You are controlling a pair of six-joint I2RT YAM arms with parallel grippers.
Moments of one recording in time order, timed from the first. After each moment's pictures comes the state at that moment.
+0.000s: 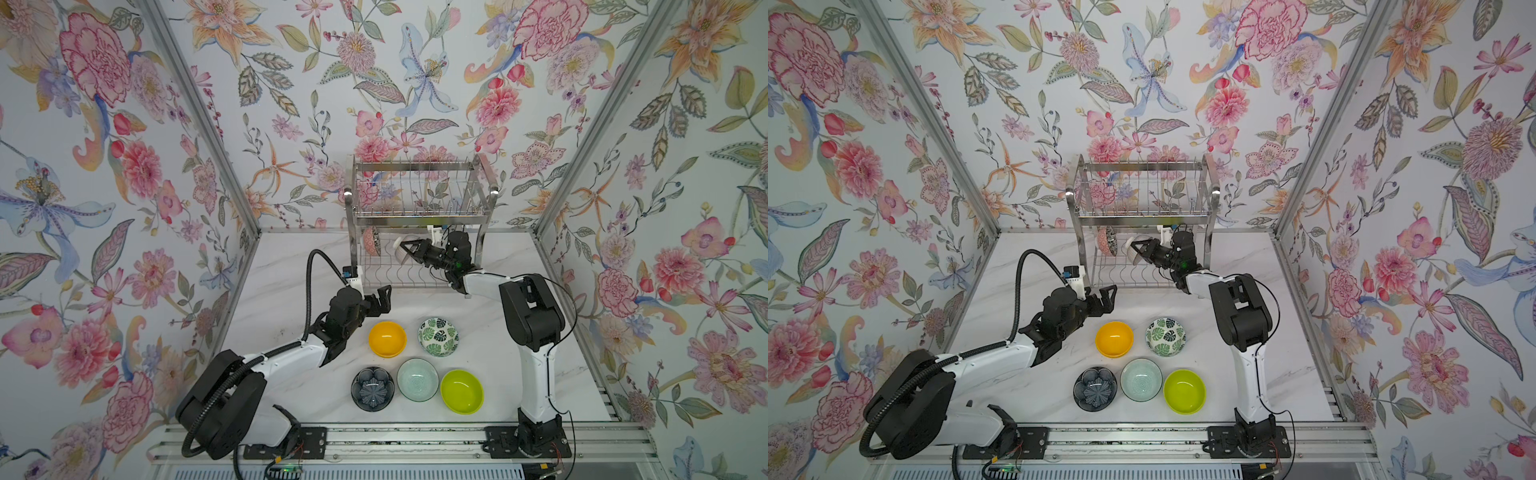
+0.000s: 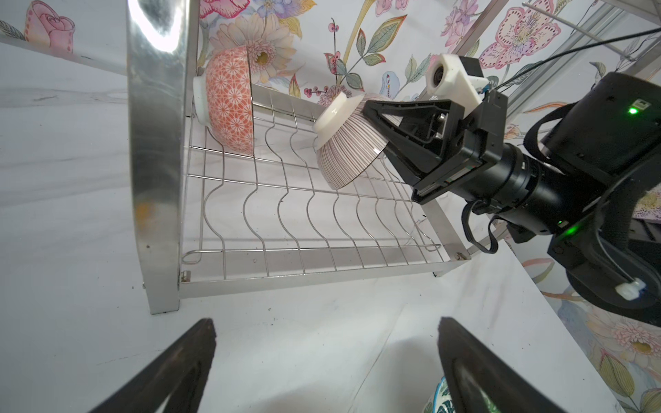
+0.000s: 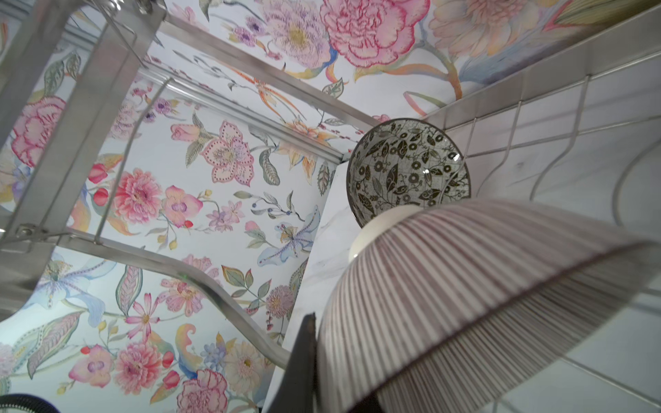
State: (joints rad) left arm -0.63 1.39 0.64 0.42 -0.16 -0.54; right arm 0.39 2.17 1.43 0.64 -0.69 1.01
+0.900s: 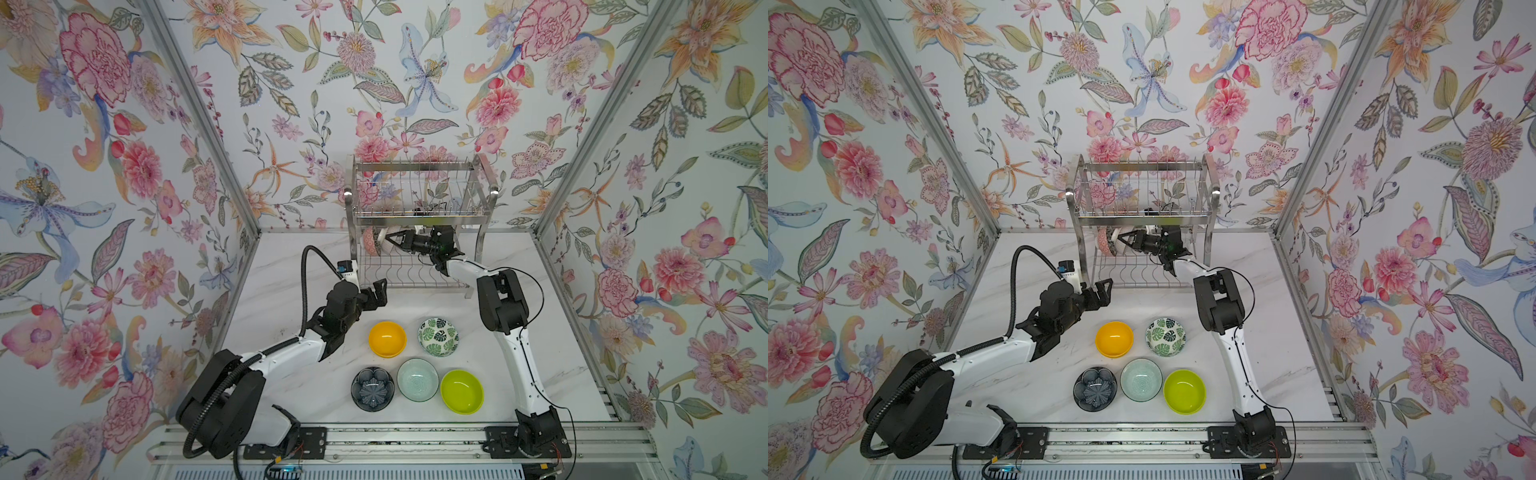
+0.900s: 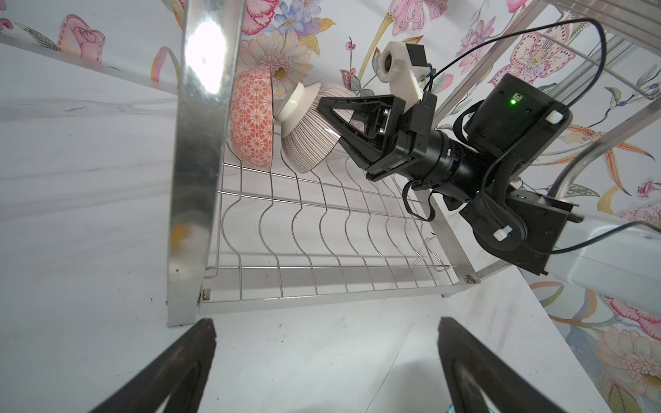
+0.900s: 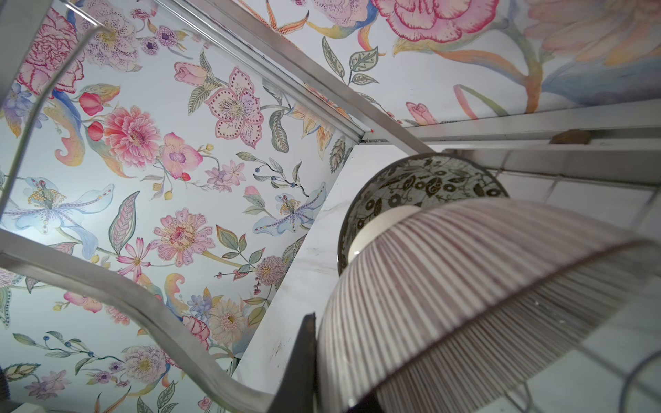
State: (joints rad) left arm -0.58 1.39 0.68 0.38 -0.16 -0.55; right arm 0.38 2.56 2.01 0.47 -0.89 0.89
